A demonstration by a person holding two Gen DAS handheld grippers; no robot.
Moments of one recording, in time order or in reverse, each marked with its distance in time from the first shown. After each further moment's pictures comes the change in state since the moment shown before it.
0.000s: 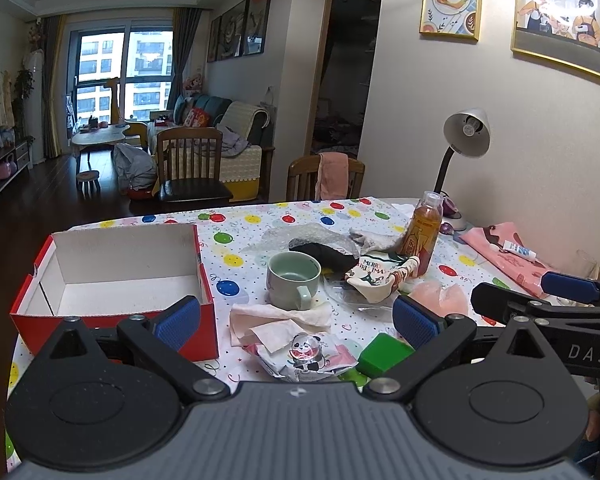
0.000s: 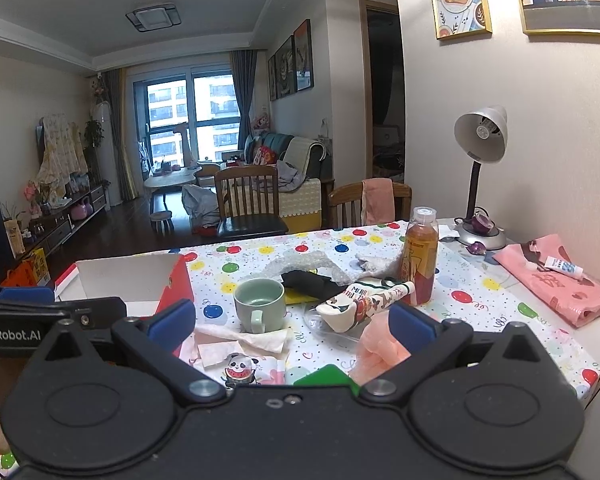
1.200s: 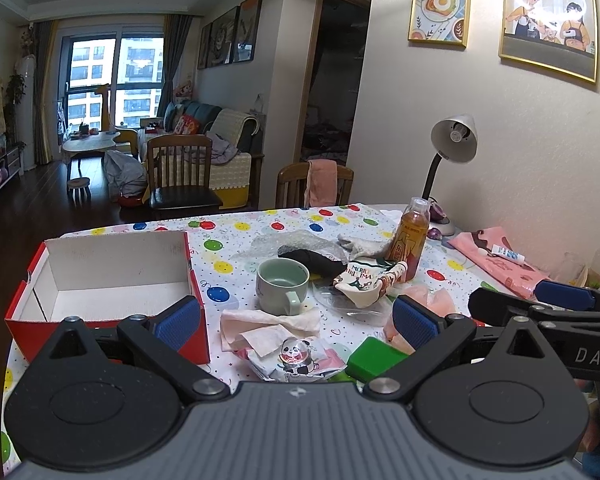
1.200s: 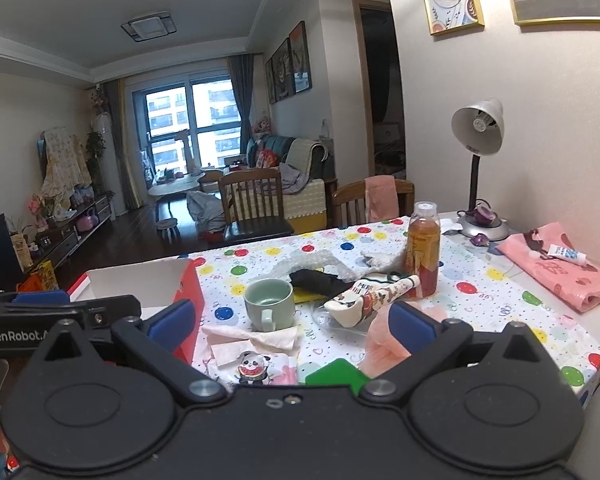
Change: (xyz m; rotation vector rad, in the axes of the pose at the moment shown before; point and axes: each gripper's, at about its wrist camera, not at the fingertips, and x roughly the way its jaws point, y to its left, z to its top) left arm -0.008 -0.001 0.001 0.008 -0.026 -0.033; right arm -0.015 -0.001 -0.003 0.045 -0.011 0.013
